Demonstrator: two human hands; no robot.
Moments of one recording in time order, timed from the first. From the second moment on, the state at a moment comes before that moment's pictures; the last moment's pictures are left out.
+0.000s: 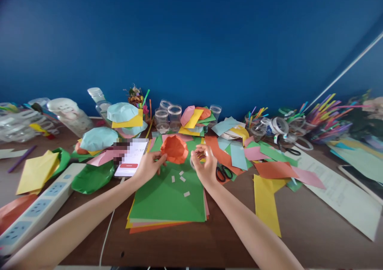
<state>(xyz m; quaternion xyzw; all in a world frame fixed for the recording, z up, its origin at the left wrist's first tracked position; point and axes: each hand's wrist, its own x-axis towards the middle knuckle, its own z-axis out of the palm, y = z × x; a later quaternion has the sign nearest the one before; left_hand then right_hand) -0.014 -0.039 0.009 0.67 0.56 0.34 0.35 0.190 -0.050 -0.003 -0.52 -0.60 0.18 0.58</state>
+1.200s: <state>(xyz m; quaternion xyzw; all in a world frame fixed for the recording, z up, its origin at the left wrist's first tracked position) -0.010 -0.052 -0.006 0.87 0.43 0.21 -0.06 0.171 -0.051 -0.011 -0.49 -0.54 0.50 0.47</state>
